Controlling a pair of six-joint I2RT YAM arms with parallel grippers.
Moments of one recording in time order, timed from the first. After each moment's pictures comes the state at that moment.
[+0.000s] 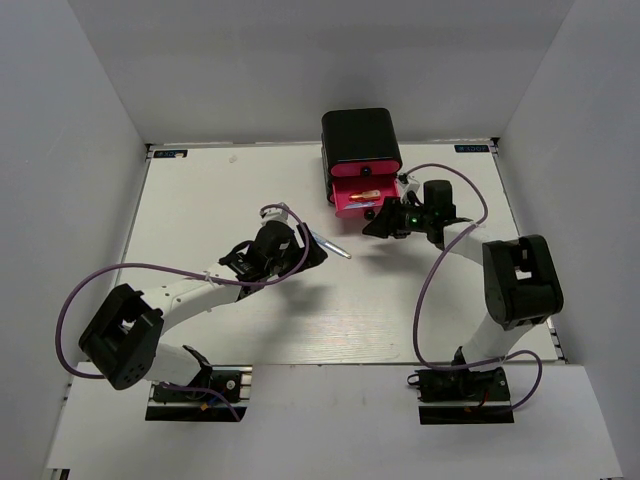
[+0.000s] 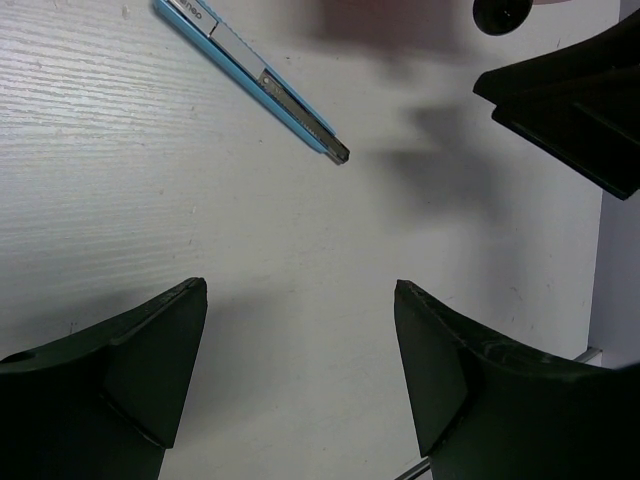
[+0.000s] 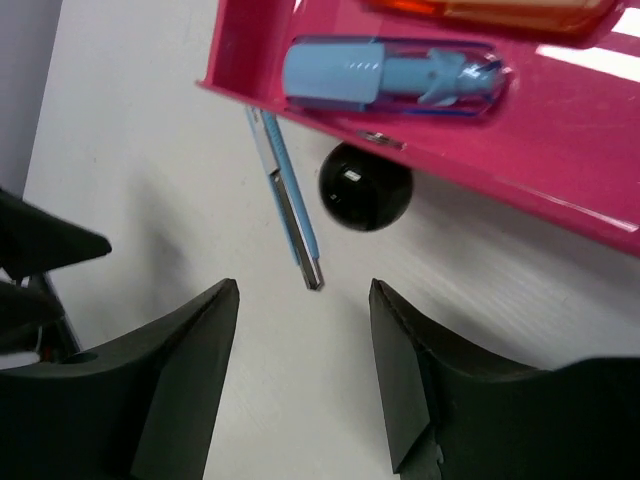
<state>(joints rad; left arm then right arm) -0.72 1.37 0.74 0.01 -0.09 -0.88 0.22 1.69 0.90 0.14 -0.75 0.28</state>
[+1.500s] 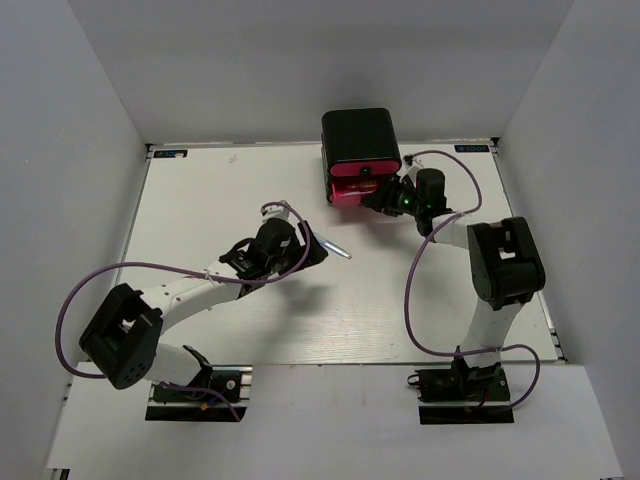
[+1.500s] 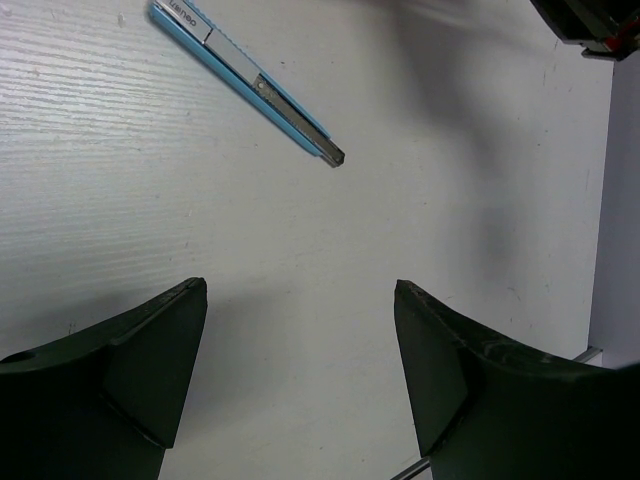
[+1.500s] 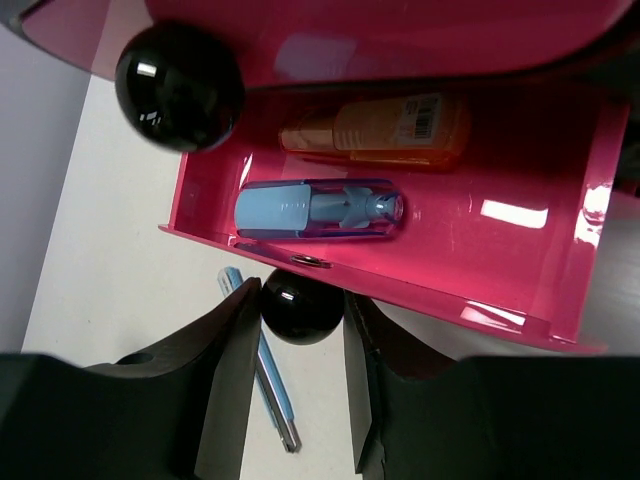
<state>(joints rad) -0.72 1.37 0.76 -0.02 -0.09 -0.87 0.24 1.85 1.00 0.46 -0.51 0.54</state>
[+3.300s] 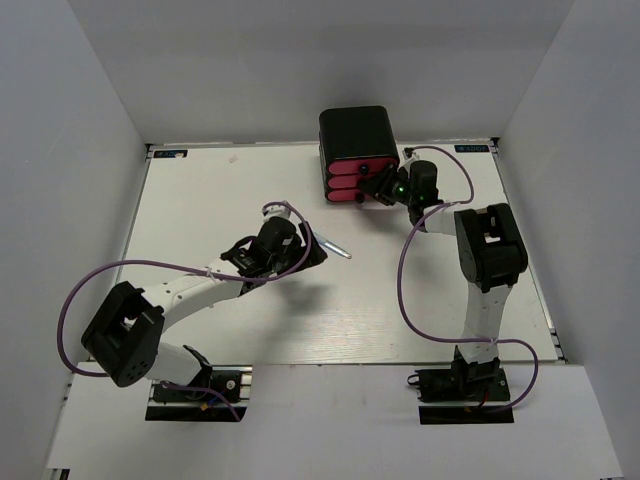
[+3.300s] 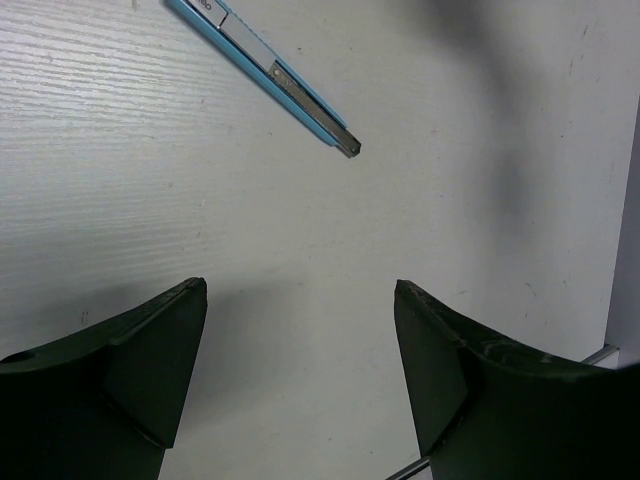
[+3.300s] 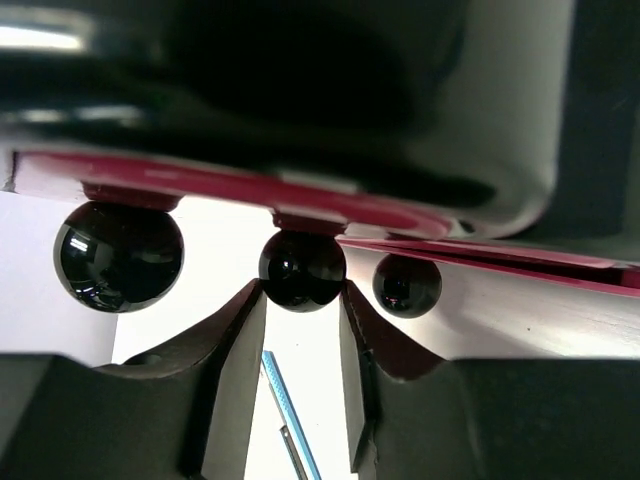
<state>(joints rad) -0.72 1.39 0.79 -0.07 -0.09 -0.87 0.24 2.03 1.16 0.55 -0.48 0.78</state>
